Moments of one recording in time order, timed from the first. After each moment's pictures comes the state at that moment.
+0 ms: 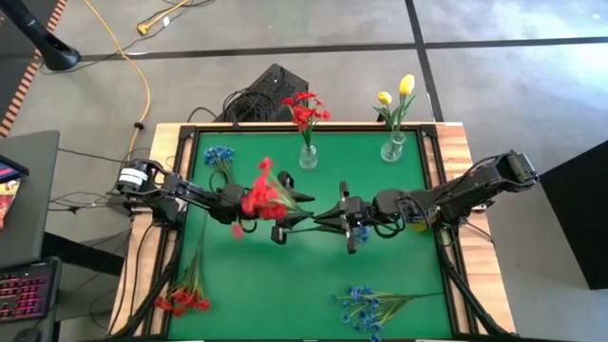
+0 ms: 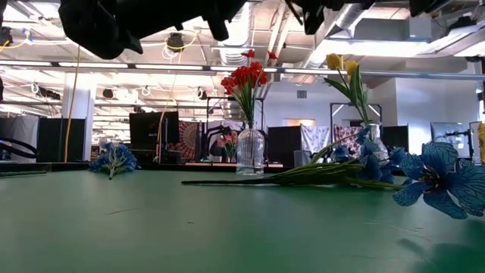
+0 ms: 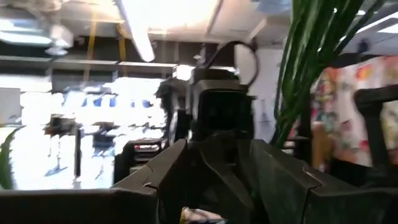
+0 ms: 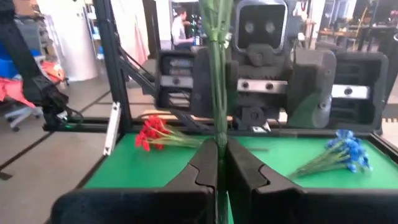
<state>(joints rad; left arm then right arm) -0.09 1.68 0.70 1.40 0.00 -0.01 0.23 1.35 0.75 0.57 0.15 0.04</state>
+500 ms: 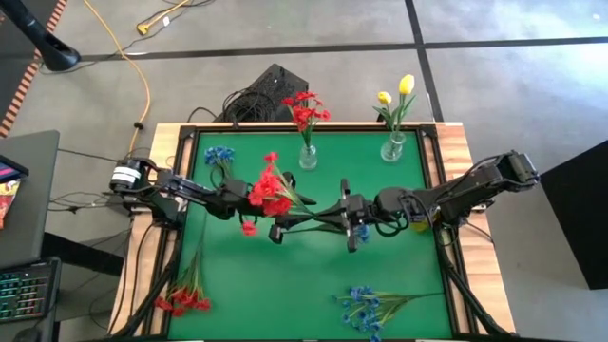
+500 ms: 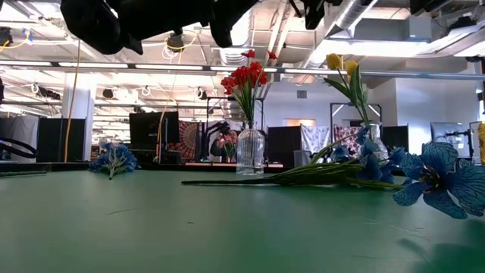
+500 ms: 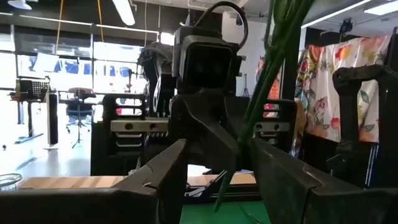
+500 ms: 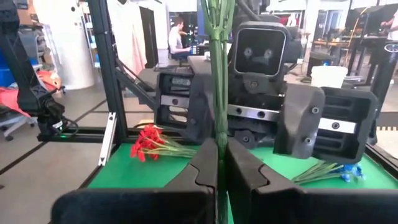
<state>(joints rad) -0.06 1.62 0.70 1.21 0.10 -0.09 0.22 1.35 0.76 0.61 0.16 0.03</state>
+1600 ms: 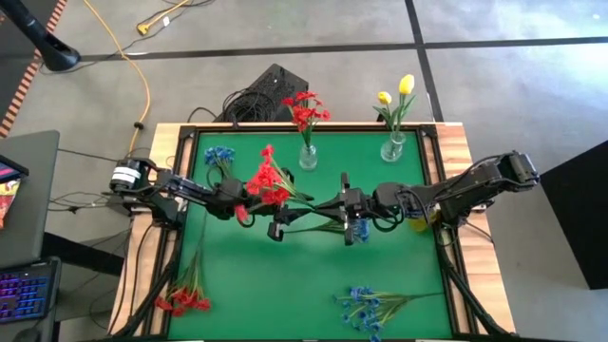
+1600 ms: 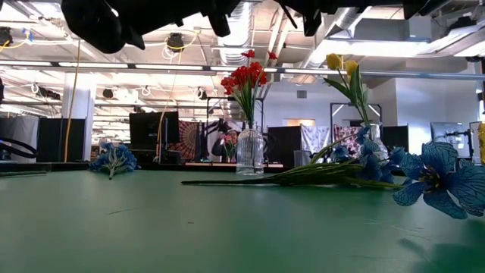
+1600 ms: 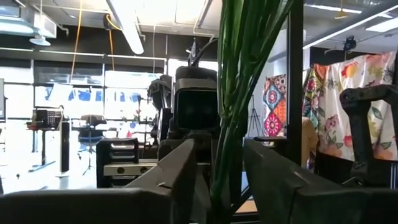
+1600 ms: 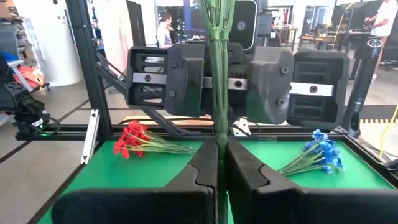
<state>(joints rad) -0.06 1.62 0.71 1.31 0.06 -0.05 0.17 1.35 0.76 0.59 0.16 0.03</state>
